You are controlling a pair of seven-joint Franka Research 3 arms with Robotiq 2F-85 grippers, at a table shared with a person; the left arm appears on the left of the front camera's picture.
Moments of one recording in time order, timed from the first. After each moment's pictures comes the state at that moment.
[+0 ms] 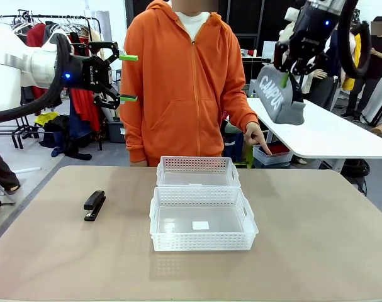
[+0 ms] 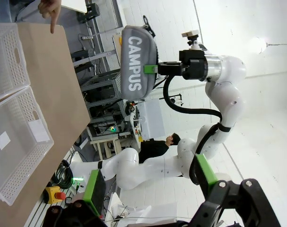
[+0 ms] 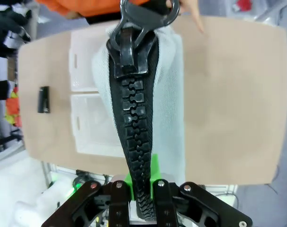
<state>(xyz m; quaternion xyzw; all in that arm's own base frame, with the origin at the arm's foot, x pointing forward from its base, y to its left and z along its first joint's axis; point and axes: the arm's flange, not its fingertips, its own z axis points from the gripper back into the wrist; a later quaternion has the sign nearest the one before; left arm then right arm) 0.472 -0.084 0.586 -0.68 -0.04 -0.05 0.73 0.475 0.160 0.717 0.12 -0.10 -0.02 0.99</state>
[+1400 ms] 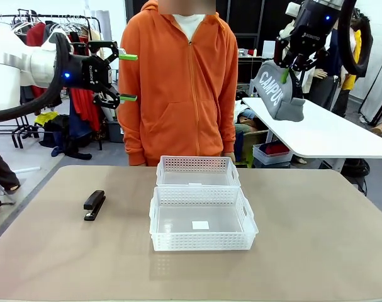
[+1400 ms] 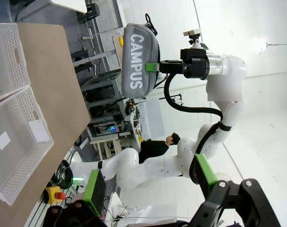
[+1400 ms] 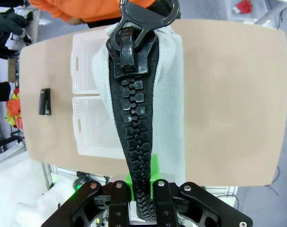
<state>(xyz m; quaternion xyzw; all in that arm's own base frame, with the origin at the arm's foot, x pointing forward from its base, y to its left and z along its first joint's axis) 0.472 -0.084 0.586 -0.68 -0.04 -0.05 0.73 0.479 0.160 0.717 0.12 -0.10 -0.02 0.99</state>
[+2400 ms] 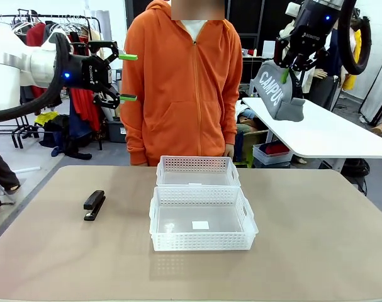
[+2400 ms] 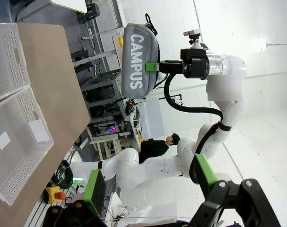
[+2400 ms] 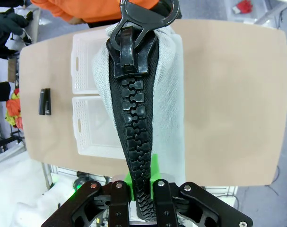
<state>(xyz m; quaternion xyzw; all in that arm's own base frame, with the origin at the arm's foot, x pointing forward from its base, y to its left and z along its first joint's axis) 0.472 -0.084 0.586 -0.68 -0.04 -0.05 0.73 0.479 0.160 0.717 0.12 -0.10 -0.02 0.99</state>
